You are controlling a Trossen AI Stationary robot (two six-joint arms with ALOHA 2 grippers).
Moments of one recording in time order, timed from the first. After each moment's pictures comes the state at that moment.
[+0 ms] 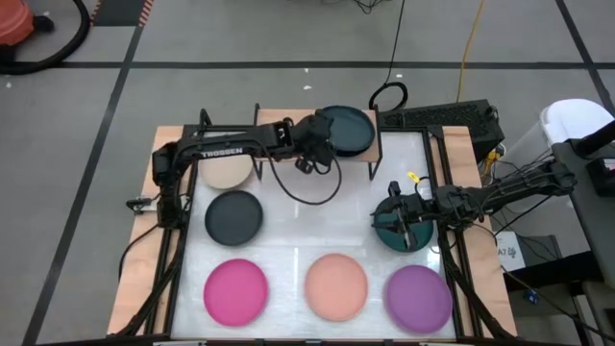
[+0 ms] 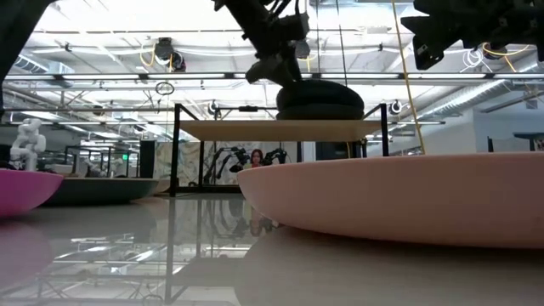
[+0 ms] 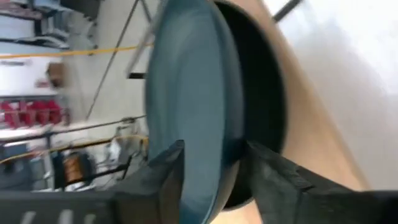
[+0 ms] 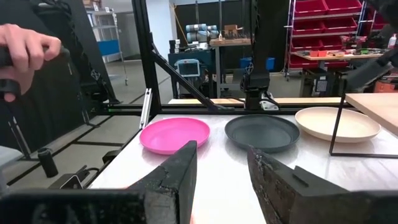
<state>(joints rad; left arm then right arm) 0.24 1.90 1.77 -0.57 -0.35 1.08 0.22 0.66 0.23 0.41 0.03 0.09</state>
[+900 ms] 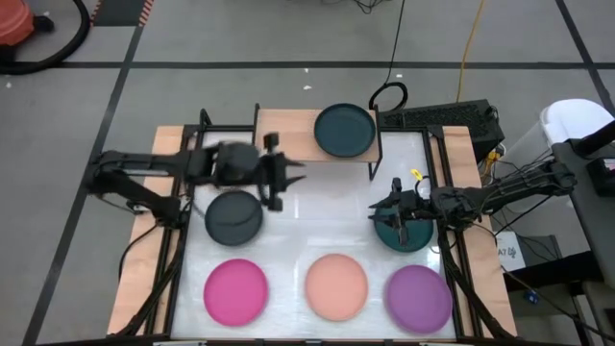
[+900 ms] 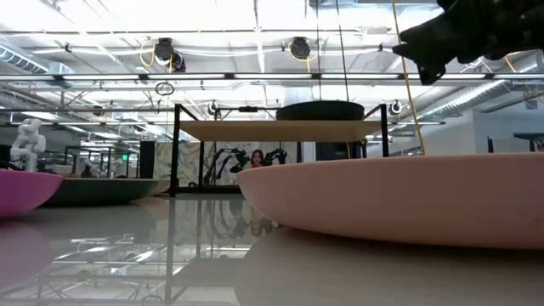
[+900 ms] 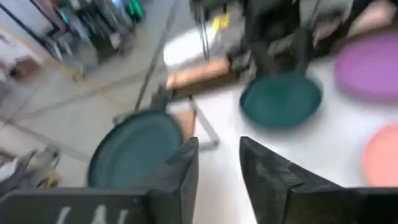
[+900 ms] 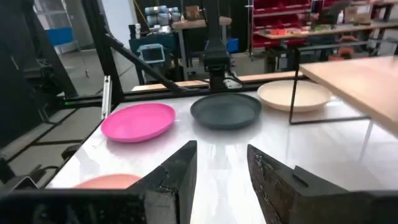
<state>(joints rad) -0.04 1.34 1.32 -0.34 -0.24 0.34 0.22 0.66 0.23 0.32 0.19 0.14</state>
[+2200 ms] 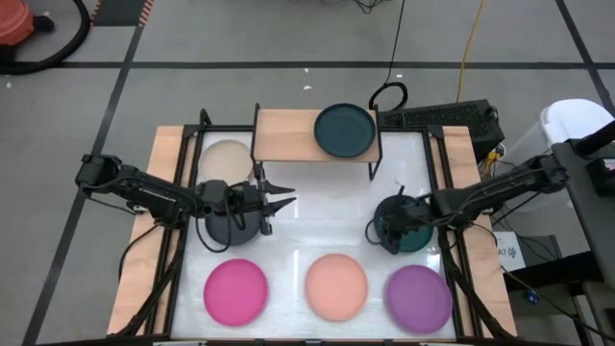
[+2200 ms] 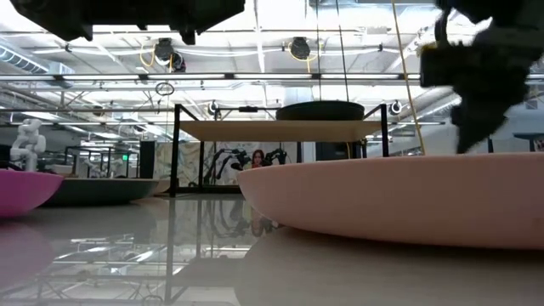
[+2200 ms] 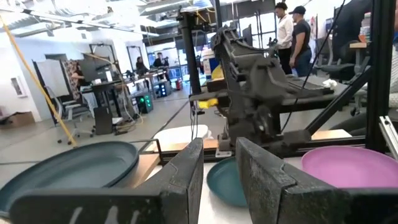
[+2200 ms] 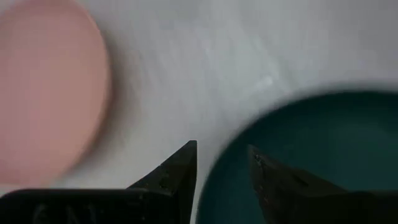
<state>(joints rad) -0.12 1.27 0.55 0.86 -0.24 0.19 0.25 1.05 0.54 -0.55 0.05 0.77</state>
